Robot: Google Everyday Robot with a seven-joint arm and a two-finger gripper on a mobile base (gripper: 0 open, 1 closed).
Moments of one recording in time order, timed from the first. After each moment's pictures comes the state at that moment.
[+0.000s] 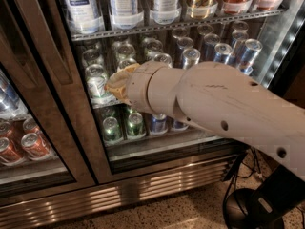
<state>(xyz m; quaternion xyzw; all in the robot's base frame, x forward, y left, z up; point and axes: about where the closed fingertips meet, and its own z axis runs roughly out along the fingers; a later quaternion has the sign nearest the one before) 0.506 0.079 0.931 -0.46 0.68 0.10 0.56</state>
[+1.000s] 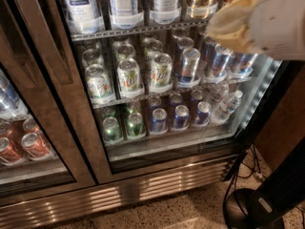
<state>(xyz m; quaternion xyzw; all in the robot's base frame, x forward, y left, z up) 0.477 -0.109 1.063 -0.53 0.64 -0.07 0.54</state>
